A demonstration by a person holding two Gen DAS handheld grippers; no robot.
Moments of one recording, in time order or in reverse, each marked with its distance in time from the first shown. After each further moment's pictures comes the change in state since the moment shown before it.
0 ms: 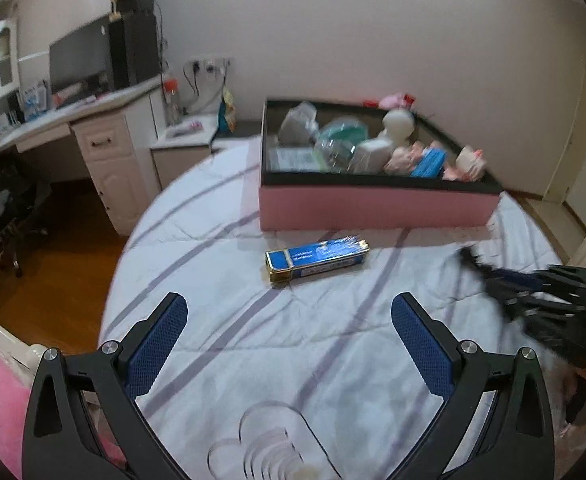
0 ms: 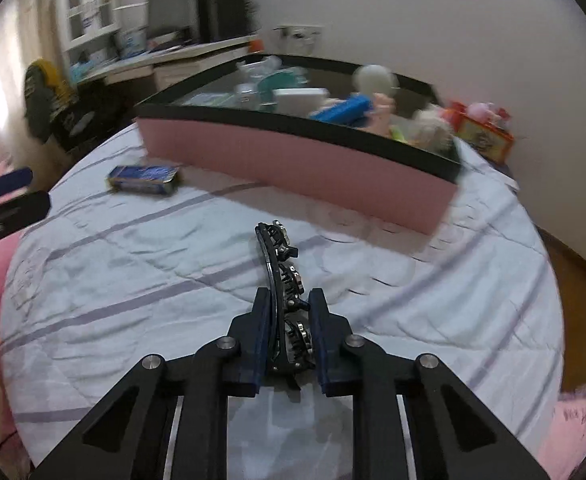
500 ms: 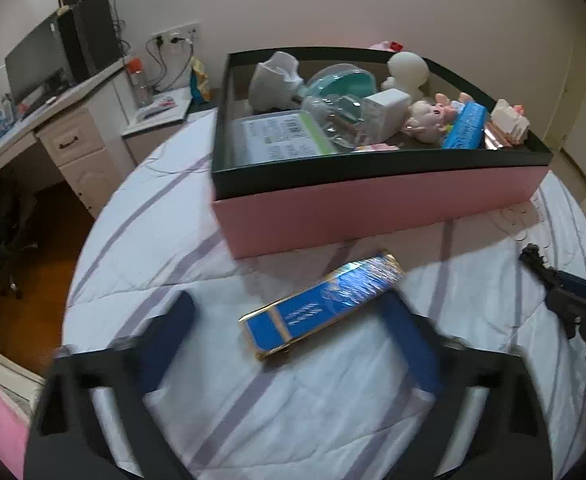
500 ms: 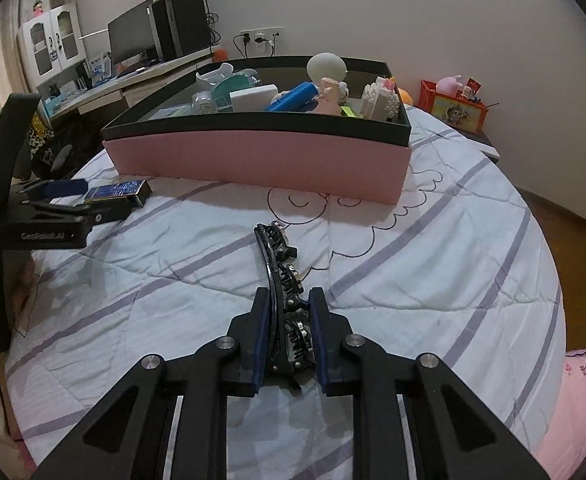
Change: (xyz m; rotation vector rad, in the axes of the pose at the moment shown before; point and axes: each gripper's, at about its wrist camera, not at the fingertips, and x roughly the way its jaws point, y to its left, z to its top) left arm 0.079 -0.013 0.032 0.122 0.141 -0.027; right arm 0.003 -0.012 -0.002 0.084 0.006 0.013
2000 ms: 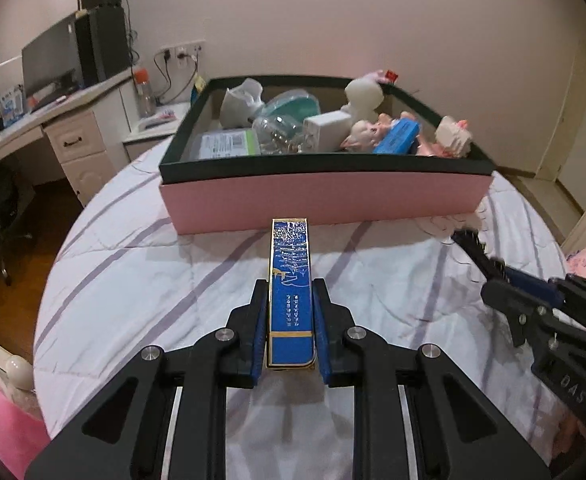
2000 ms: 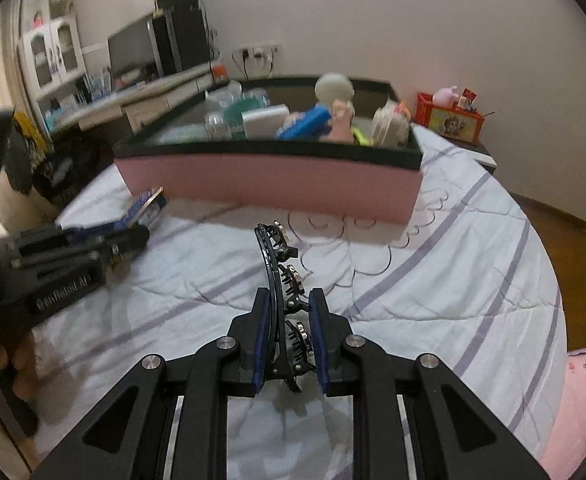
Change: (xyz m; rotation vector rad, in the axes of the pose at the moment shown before) left arm -0.050 -0.046 -0.029 -0.074 -0.118 -0.005; right arm -0.019 0.013 0.002 0.036 -0.102 -0.001
